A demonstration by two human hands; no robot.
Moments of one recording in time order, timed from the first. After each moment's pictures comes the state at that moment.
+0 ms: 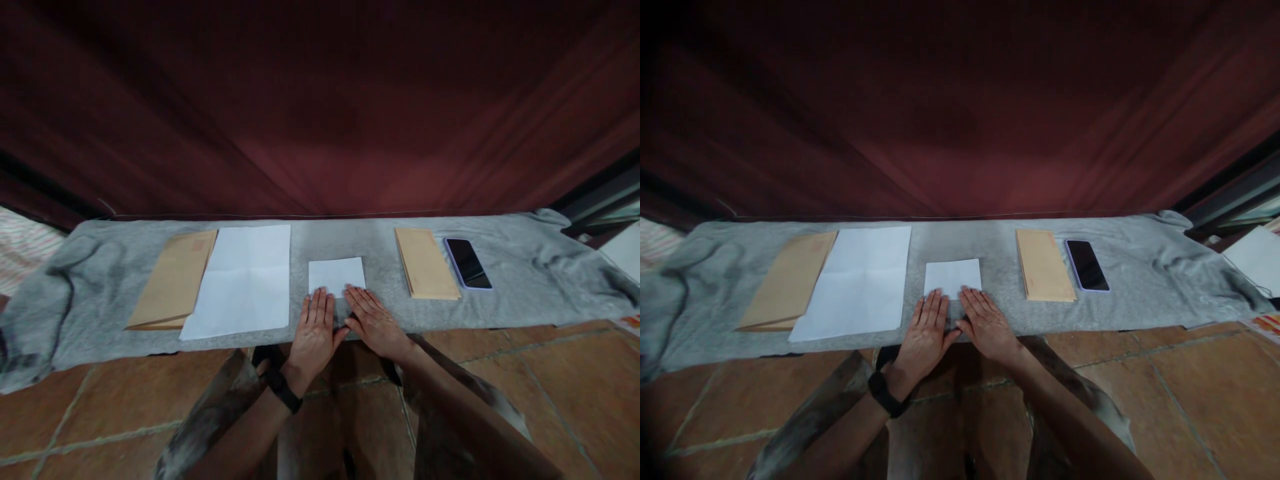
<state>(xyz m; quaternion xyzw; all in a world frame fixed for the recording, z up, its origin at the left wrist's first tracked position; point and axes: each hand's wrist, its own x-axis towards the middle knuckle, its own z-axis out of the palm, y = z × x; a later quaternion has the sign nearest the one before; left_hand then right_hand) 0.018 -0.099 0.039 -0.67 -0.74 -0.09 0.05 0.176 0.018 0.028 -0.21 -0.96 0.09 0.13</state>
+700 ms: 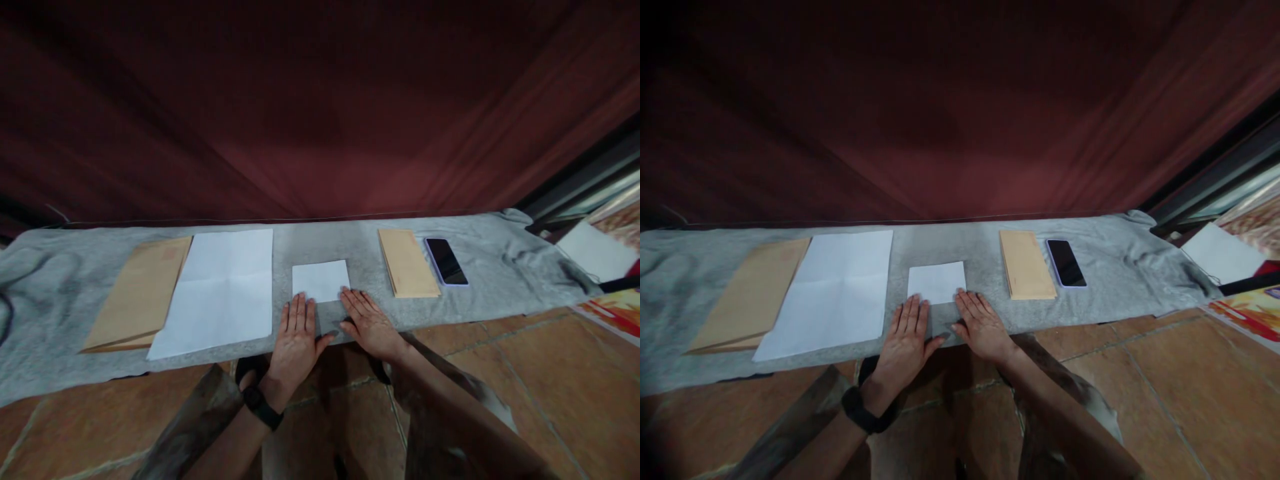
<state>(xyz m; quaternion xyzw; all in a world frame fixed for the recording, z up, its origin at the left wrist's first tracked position) 0.012 -0.103 0.030 -0.65 -0.75 -0.11 0.07 0.195 0.026 0.032 -0.24 -0.96 0.08 0.11</state>
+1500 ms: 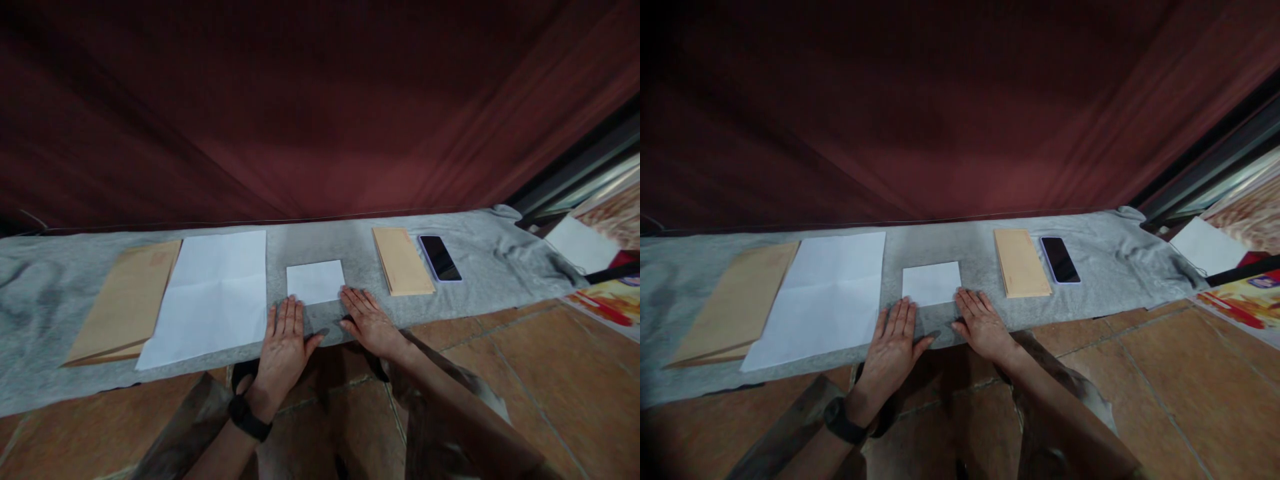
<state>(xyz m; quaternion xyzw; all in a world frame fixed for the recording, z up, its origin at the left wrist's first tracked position) -0.001 -0.108 0.034 -0.66 -0.74 -0.11 0.09 0.201 0.029 0.039 -0.26 -0.96 0.10 0.10</state>
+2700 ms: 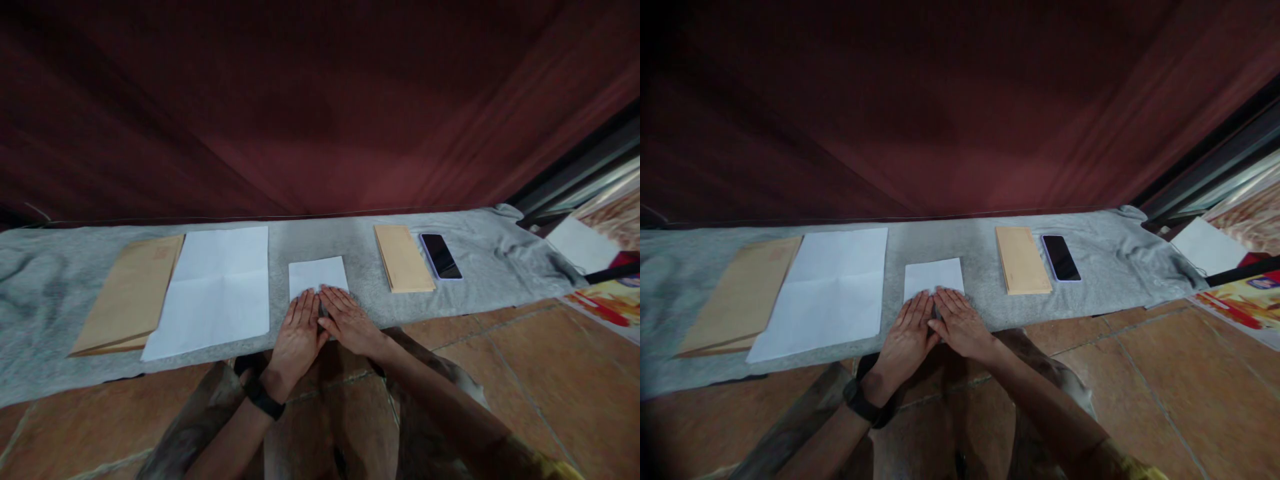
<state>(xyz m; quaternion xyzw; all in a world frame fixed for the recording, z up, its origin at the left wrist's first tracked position) 0.011 -0.092 0.037 -0.69 -0.71 -0.11 0.04 0.157 0.010 0.041 -0.22 -0.96 0.14 0.12</state>
